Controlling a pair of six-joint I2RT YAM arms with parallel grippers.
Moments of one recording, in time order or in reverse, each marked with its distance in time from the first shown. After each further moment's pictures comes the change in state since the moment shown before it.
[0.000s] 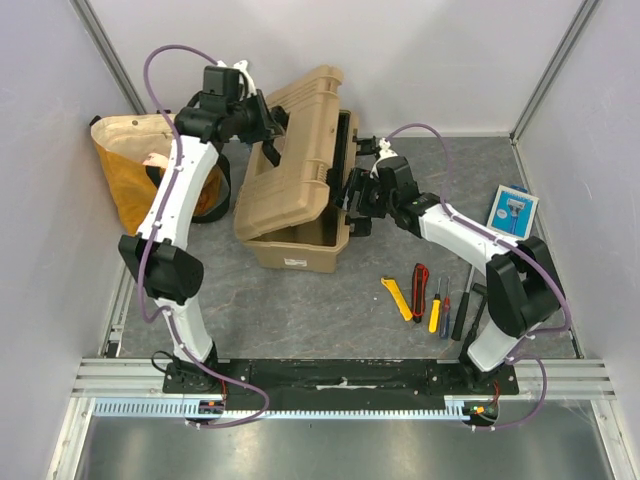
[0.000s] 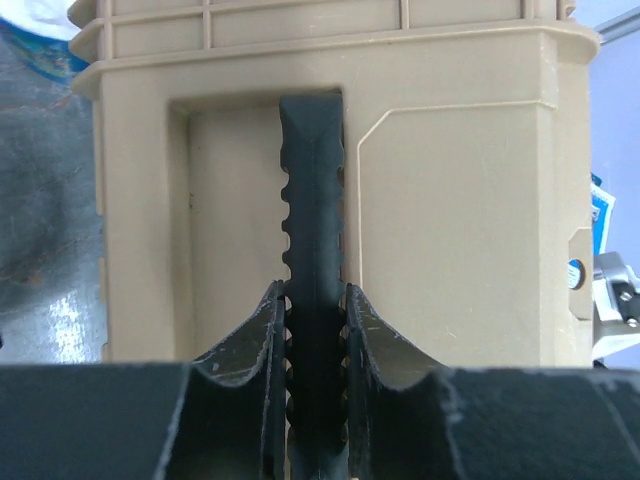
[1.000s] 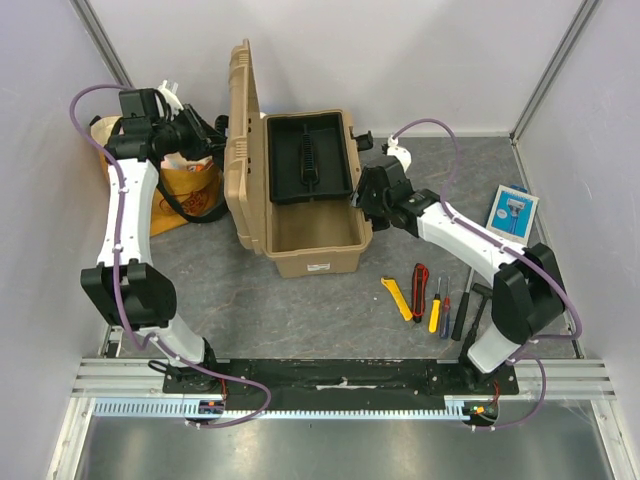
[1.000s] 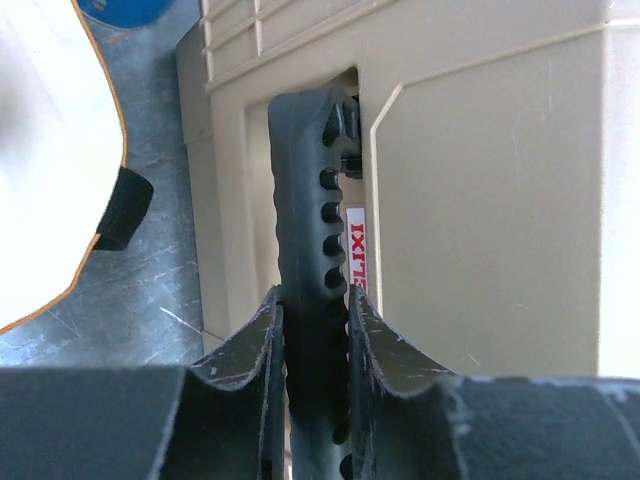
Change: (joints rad) left arm 0.386 -0.242 -0.341 0.092 0.377 -0.083; right arm 0.066 -0.011 0.107 -0.224 0.405 0.069
